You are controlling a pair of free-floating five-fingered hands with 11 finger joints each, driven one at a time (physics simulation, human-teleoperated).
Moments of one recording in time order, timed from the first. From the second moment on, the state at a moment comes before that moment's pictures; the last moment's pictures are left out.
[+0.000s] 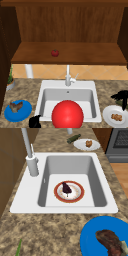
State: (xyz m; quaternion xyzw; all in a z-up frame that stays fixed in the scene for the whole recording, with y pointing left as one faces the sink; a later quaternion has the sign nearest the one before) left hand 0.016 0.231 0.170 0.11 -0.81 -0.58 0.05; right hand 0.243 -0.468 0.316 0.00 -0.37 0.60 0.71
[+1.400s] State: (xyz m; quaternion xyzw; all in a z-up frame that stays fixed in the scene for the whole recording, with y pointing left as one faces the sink) left hand 0.016 0.231 0.170 0.11 -0.81 -0.58 0.05; right hand 0.262 -0.592 0.427 0.02 -0.40 0.59 0.70
